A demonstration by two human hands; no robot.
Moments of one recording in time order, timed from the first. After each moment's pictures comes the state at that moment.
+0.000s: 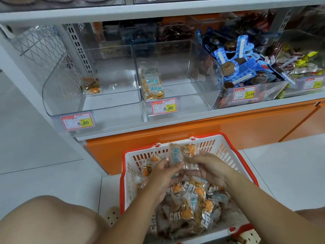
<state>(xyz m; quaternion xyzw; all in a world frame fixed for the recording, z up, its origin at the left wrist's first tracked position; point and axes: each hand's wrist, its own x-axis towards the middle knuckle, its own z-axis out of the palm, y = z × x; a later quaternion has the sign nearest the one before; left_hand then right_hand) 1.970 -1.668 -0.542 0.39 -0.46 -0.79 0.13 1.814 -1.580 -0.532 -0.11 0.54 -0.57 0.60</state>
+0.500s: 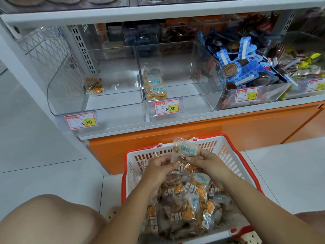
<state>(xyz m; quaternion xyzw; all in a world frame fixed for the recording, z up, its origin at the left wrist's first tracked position) 1.979 -1.689 -0.536 0.39 -0.54 -0.74 0.12 1.823 -1.579 -0.533 -0.21 0.67 -0.53 0.47</state>
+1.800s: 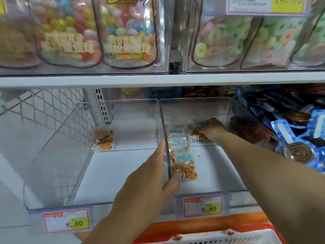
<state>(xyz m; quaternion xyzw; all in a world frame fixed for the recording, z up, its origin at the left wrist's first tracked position) 1.946 -1.879 -0.436 0.30 -0.88 -0.34 0.12 1.627 -1.909 -0.443 -0.30 0.88 -0.32 0.19</state>
